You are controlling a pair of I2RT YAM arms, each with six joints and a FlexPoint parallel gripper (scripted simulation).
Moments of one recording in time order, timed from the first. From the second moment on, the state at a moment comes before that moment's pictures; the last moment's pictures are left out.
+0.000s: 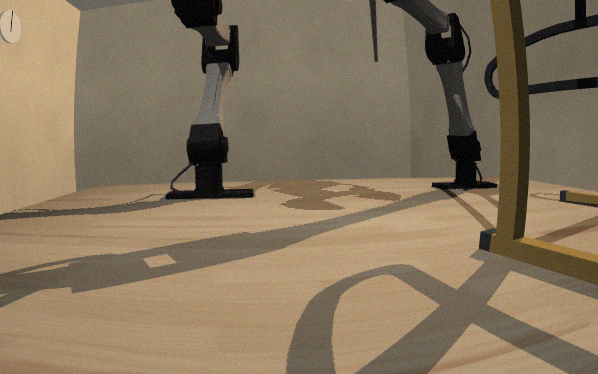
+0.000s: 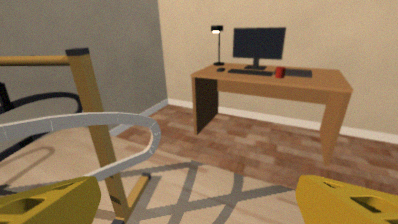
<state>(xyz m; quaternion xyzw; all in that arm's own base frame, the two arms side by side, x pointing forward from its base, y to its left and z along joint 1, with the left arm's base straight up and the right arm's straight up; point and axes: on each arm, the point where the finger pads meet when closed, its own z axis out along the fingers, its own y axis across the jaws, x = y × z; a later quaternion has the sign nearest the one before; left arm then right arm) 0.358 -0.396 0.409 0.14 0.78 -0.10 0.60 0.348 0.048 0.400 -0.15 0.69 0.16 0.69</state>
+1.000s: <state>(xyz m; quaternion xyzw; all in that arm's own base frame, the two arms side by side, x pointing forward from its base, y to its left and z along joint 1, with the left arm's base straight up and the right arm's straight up) 0.358 -0.396 0.409 0.14 0.78 -0.10 0.60 0.303 0.127 0.402 -0.38 0.56 0.43 0.60</state>
